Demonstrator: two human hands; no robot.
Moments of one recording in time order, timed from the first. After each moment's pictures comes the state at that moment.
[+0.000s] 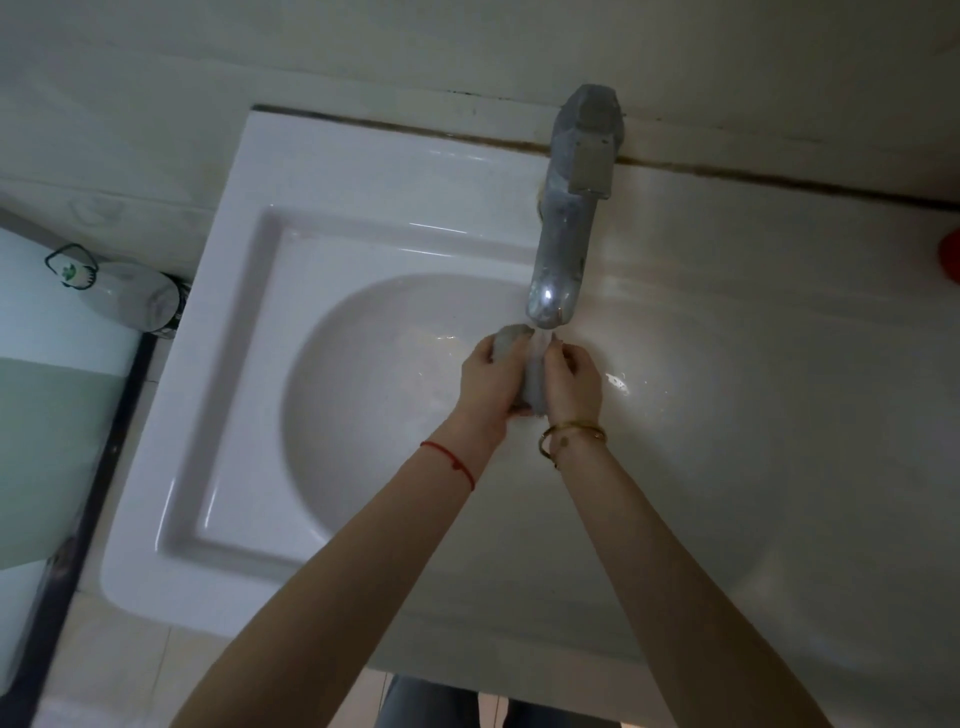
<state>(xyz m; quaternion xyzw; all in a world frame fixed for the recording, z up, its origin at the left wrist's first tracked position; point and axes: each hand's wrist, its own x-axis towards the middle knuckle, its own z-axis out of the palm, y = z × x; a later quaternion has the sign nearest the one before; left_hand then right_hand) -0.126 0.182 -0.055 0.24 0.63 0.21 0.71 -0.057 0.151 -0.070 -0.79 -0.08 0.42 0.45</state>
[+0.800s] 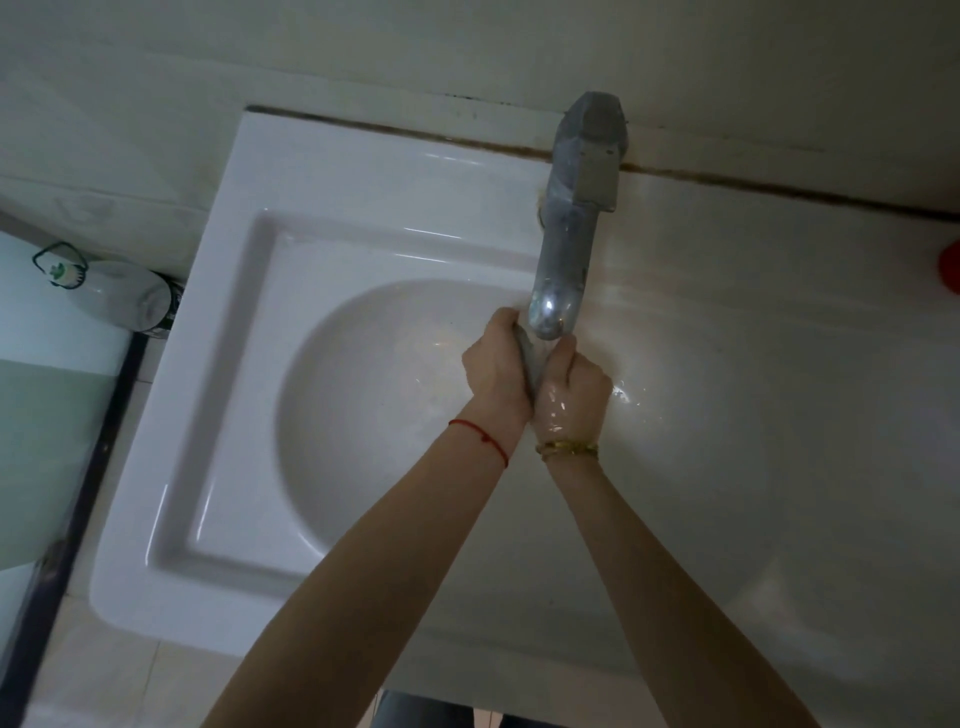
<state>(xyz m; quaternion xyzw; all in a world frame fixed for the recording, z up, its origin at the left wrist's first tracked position) -0.098 0.200 -0.045 0.08 0.66 0.30 0.68 -0.063 0.151 -0.070 -0.84 -0.31 0.17 0.40</state>
